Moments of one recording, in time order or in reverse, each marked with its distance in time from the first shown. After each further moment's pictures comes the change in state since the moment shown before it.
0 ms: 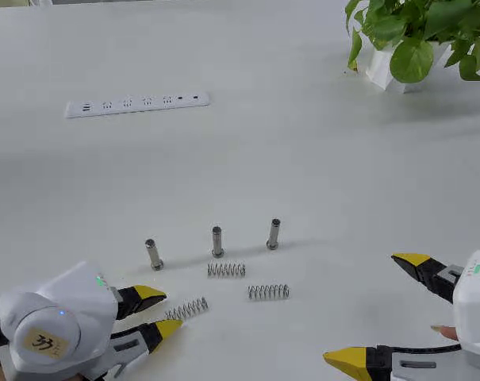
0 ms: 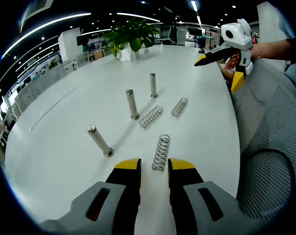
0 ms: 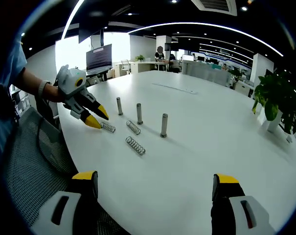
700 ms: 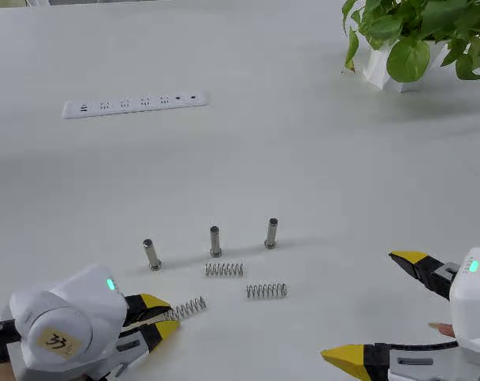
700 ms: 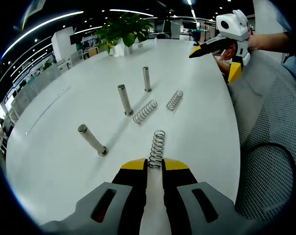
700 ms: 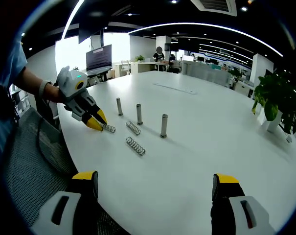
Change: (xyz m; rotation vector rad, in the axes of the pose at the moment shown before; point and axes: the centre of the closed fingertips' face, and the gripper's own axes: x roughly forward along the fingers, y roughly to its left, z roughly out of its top) left arm 0.005 -0.005 -0.005 0.046 0.053 -0.028; right arm 0.000 -0.001 0.001 0.002 -0.004 0.000
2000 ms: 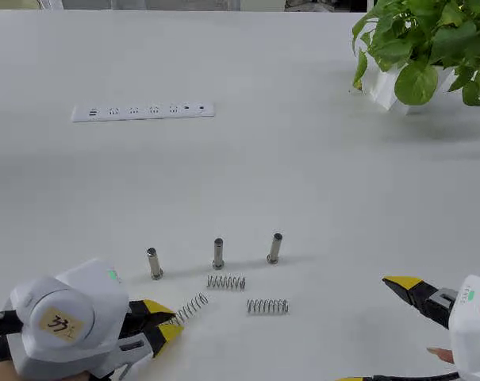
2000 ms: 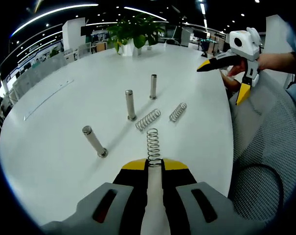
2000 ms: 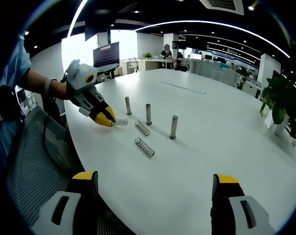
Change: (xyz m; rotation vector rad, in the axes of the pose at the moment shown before) left arm -0.005 0.000 0.014 -0.147 -0.042 -0.011; right arm 0.000 0.013 0.006 -0.016 0.019 0.067
